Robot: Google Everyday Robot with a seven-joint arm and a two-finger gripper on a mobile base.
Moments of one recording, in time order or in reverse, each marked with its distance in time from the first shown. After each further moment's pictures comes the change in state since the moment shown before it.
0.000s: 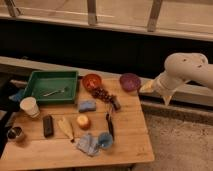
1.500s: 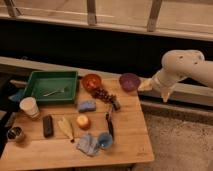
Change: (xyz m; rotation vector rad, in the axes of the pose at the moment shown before) arm -0.007 0.027 0.004 0.004 0.005 -0.083
